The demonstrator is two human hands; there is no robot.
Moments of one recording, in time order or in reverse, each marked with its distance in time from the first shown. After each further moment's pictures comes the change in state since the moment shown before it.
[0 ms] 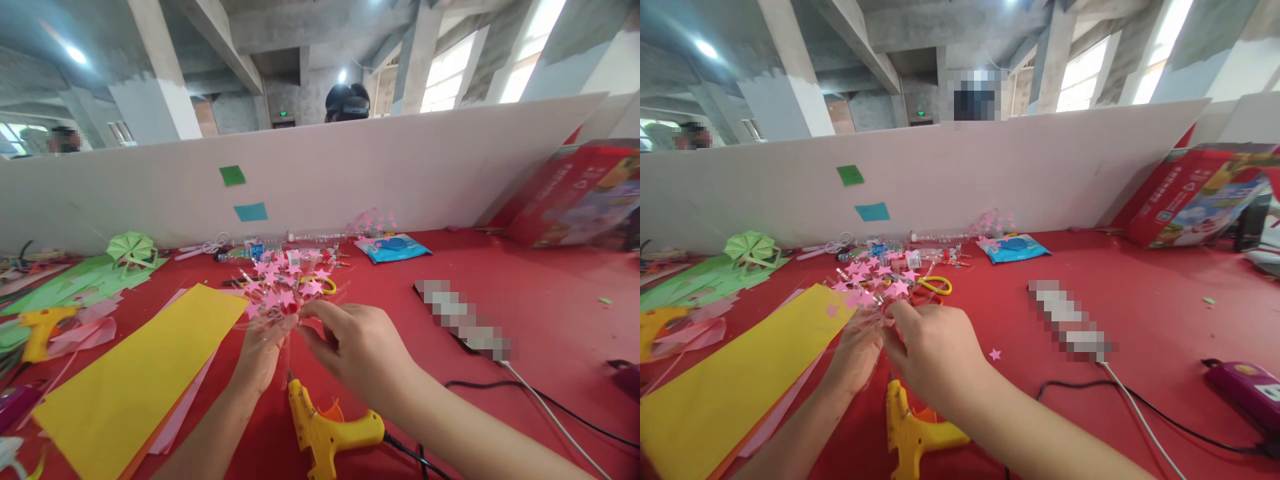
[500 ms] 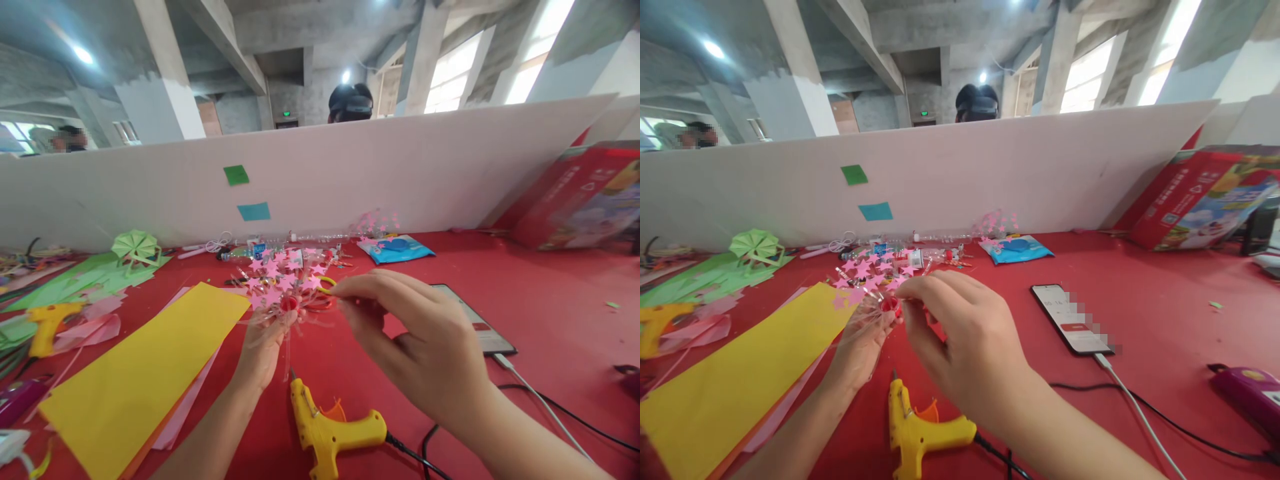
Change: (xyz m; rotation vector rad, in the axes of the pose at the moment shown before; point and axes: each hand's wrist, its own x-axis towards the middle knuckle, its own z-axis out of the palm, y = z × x) left_hand 0.004 -0.003 -0.005 -0.024 0.047 0.008; right_hand 0.006 -0.006 -0.047 0.142 0.262 -0.091
